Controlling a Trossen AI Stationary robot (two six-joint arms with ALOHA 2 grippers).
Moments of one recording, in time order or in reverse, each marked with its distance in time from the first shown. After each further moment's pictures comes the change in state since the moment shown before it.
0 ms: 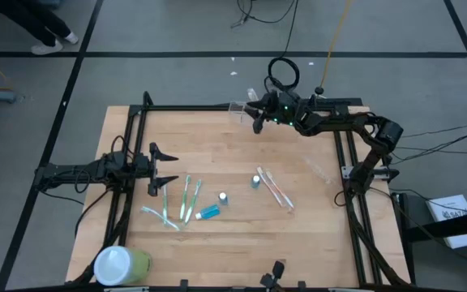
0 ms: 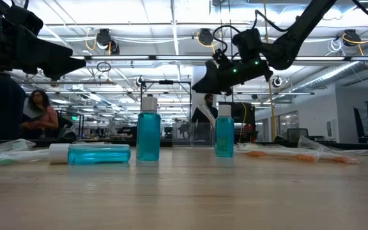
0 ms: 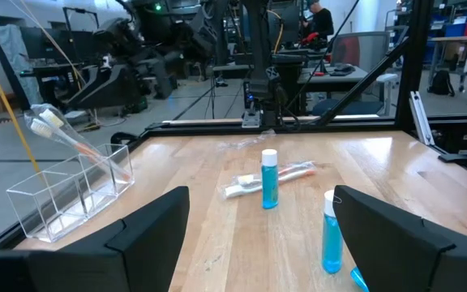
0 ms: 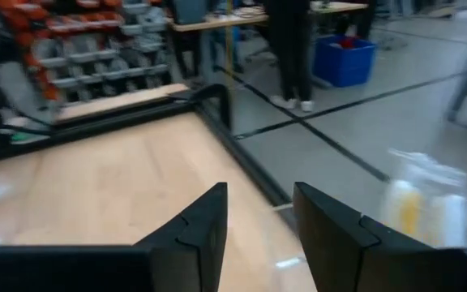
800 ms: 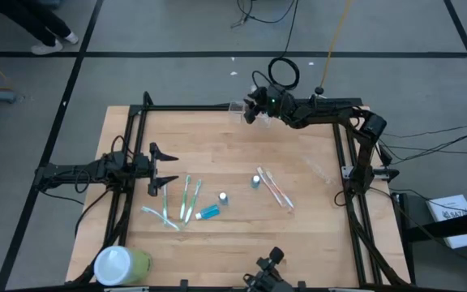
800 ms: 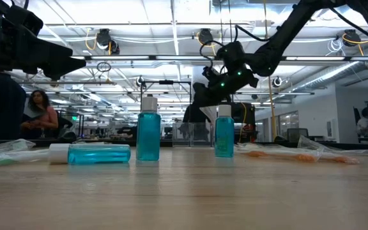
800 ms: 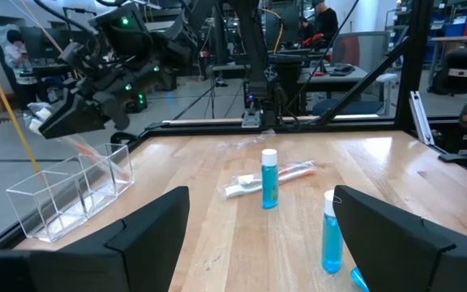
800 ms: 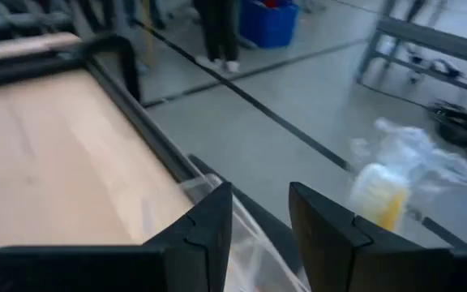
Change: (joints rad) left arm 0.000 0.000 0.000 0.000 0.000 0.000; right arm -0.021 0.170 0.183 -0.153 0.231 -0.064
